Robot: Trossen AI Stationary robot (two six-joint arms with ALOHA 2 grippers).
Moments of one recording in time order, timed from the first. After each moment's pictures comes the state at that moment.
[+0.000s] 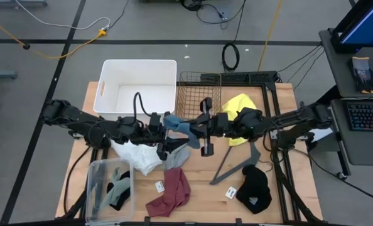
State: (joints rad) left arm -0.22 1.37 0.92 0.73 -0.21 -0.29; right arm 0.19 1.51 1.25 0.70 0.10 -0.12
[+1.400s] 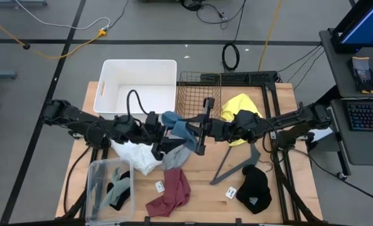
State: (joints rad) left arm -0.22 1.37 0.93 0.82 -0.13 -0.32; right arm 0.20 1.52 1.27 0.64 0.24 -0.46
